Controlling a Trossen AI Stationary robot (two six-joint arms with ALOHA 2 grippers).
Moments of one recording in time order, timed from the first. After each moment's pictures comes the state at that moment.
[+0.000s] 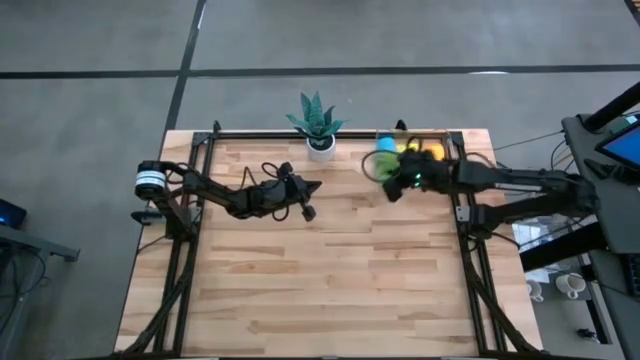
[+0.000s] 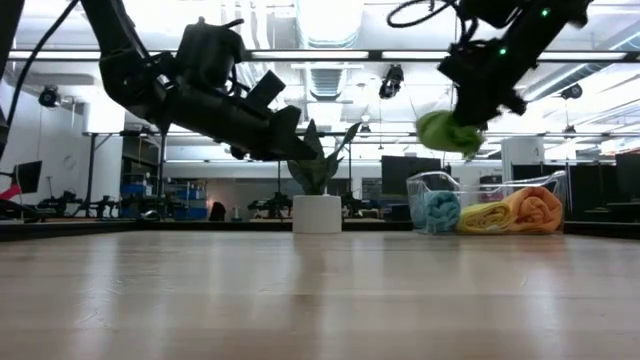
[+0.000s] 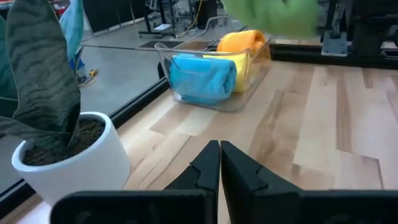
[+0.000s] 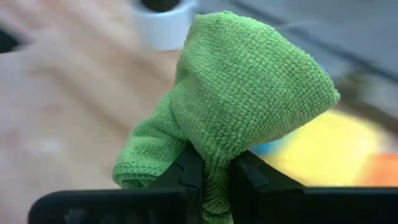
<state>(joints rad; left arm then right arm) 0.13 1.68 0.61 0.88 -0.39 0.00 -0.23 1.08 0.75 -0.49 0.37 0.48</state>
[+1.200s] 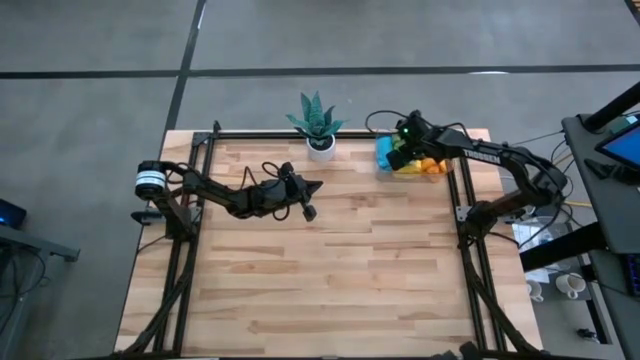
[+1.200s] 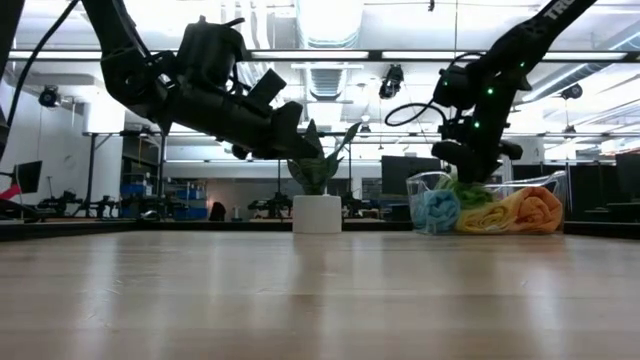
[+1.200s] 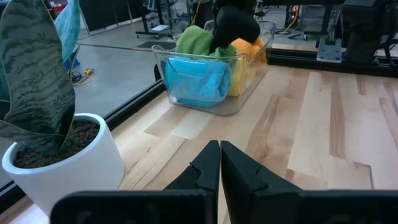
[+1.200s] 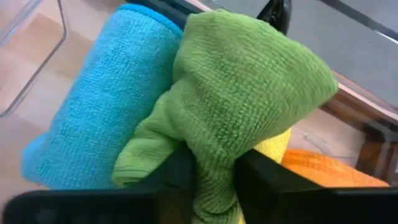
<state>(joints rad) 0.13 1.68 0.62 0.88 -0.38 -0.02 -0.77 1.42 0.84 -0.50 0.25 0.20</state>
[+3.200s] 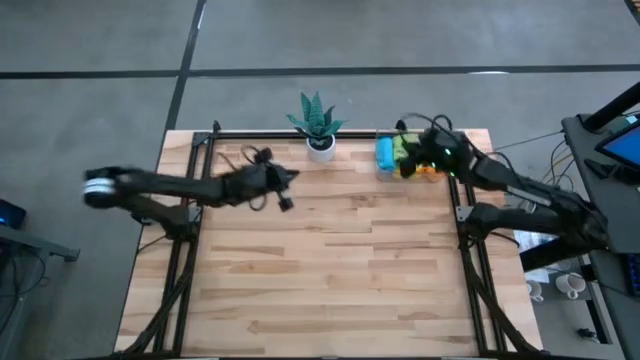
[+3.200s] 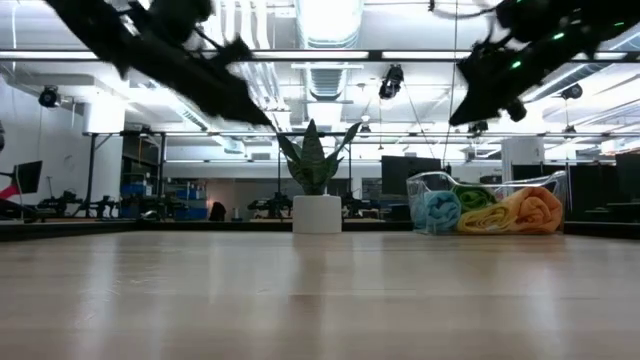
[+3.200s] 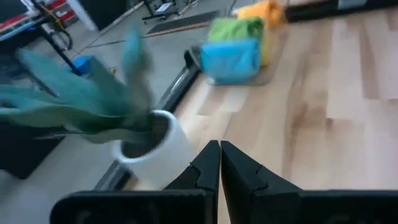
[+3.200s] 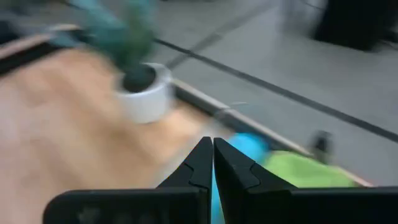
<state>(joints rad) 0.18 1.30 0.60 0.38 -0.39 0.21 -0.64 0.89 0.60 -0.17 0.20 0.16</state>
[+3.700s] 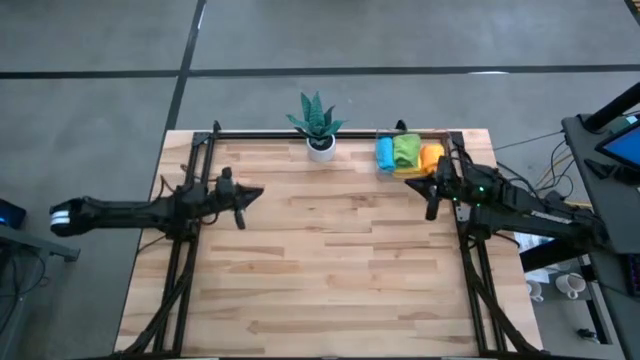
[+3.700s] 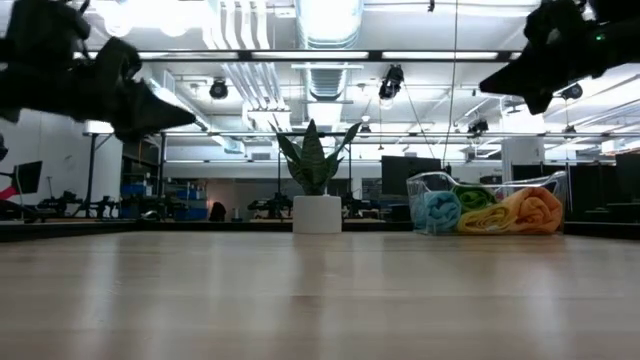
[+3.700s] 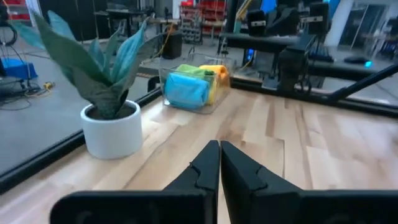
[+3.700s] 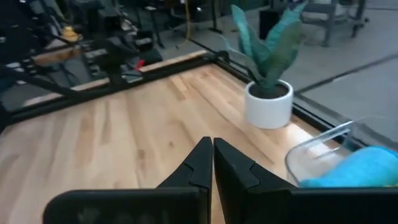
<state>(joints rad) 0.18 0.48 0.08 0.35 -0.17 -0.09 -0.30 0.37 0.34 -0.20 0.02 0.16</state>
